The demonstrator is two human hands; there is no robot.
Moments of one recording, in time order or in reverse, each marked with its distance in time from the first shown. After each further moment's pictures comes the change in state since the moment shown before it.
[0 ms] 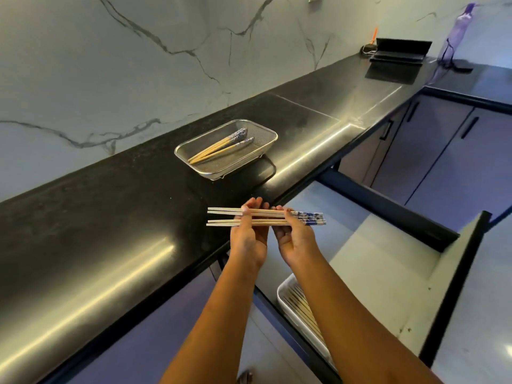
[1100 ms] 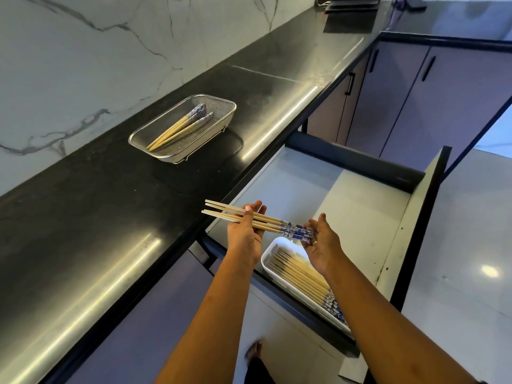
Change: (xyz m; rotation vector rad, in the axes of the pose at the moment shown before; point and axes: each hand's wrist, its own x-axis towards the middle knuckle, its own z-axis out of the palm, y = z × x) left_hand -0.016 -0.057 -0.019 0.247 -0.007 -0.175; right_hand -0.007 -0.017 -0.137 -0.187 0.297 -0.004
